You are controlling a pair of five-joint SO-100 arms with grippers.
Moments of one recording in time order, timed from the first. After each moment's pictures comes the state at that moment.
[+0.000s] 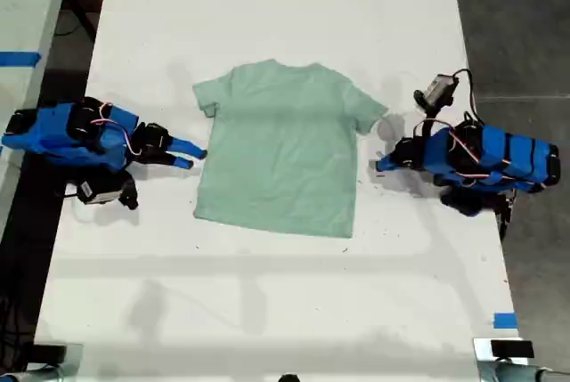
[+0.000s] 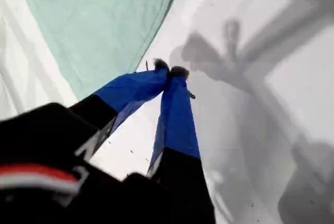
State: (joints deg) arm 0 -3.8 206.1 183.8 61.1 -8.3; arm 1 13.9 200.6 175.2 77.3 -10.0
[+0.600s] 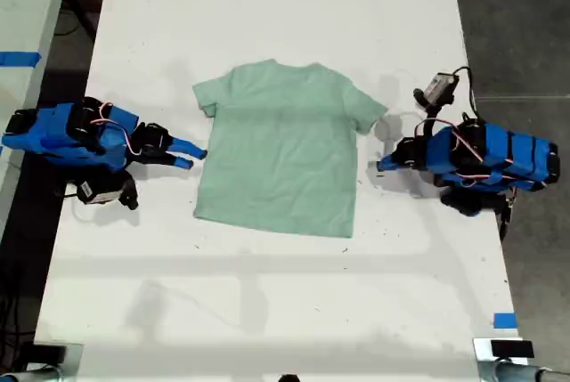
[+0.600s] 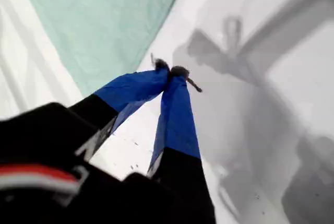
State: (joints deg) arm 0 -3.8 206.1 183.8 61.1 -8.3; arm 1 12.8 199.7 167.7 79.8 -10.3
